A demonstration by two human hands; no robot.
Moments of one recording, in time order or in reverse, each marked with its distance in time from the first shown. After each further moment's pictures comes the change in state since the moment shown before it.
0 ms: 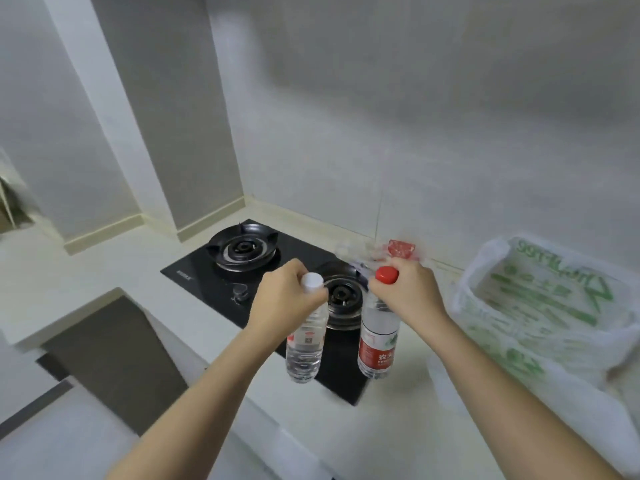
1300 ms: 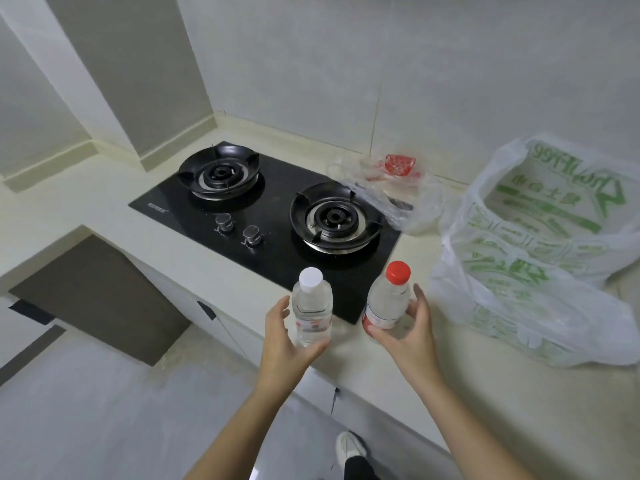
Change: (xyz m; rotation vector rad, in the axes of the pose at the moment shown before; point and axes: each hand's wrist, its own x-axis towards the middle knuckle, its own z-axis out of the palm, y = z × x) left_hand -0.123 -0.161 0.123 -0.371 -0.134 -0.159; right_hand -0.160 0.124 0.118 0.484 -0.012 0.450
